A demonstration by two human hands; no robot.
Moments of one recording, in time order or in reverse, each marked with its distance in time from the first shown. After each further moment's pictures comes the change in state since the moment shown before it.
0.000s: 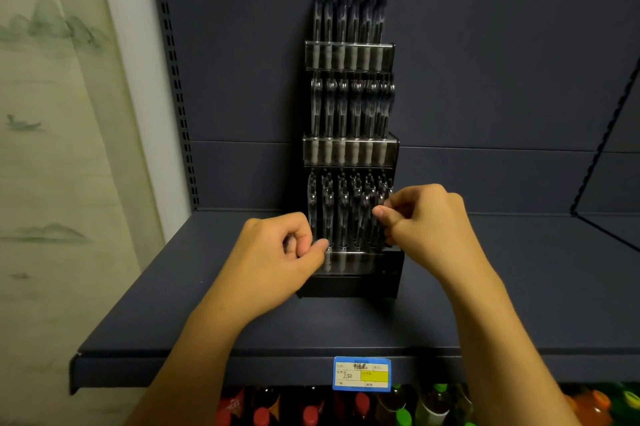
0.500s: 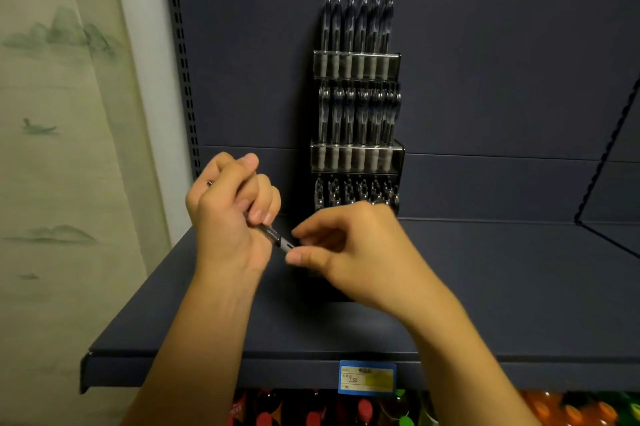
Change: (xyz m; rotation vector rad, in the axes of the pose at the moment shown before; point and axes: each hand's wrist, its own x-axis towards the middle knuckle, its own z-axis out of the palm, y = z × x) left_hand 0.035 0.025 -0.026 -1.170 0.489 -0.132; right_hand -0.045 -0.065 0.019 0.077 -0.341 -0.336
